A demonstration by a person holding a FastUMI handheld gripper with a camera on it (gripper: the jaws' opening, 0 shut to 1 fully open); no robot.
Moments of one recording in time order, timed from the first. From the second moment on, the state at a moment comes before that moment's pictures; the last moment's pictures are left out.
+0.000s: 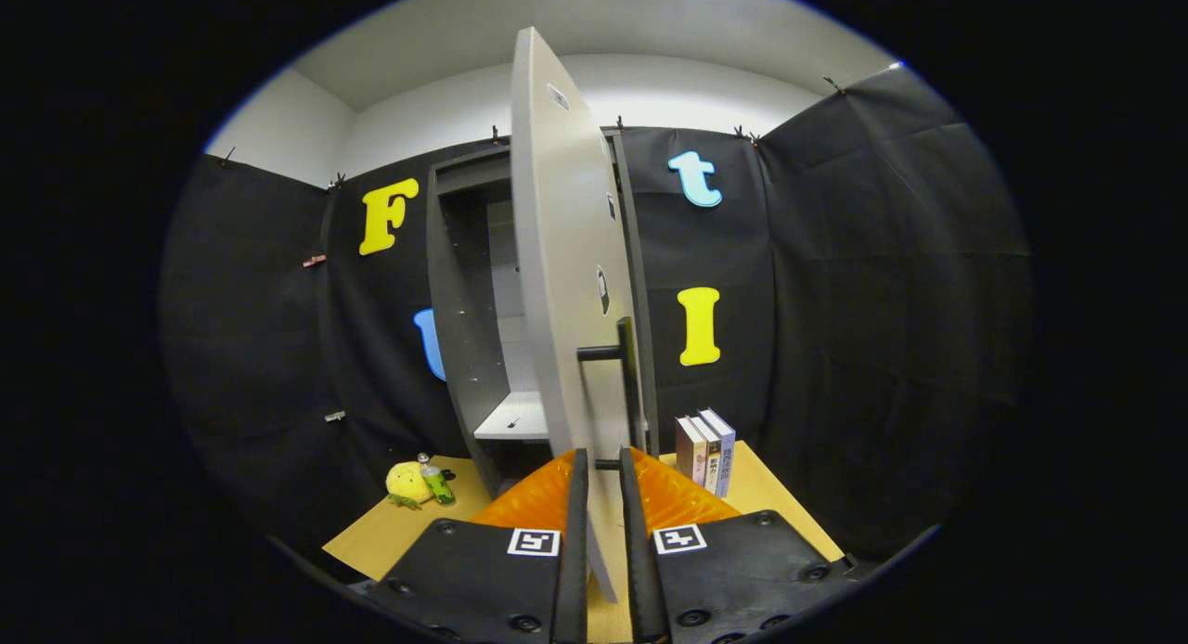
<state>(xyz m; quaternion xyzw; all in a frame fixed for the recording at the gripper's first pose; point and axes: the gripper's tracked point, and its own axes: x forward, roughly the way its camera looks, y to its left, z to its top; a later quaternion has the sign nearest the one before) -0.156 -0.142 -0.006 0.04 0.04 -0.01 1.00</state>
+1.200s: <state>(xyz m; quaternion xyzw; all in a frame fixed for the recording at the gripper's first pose) -0.139 -0.050 -0.331 -0.01 0.24 0.05 0.97</state>
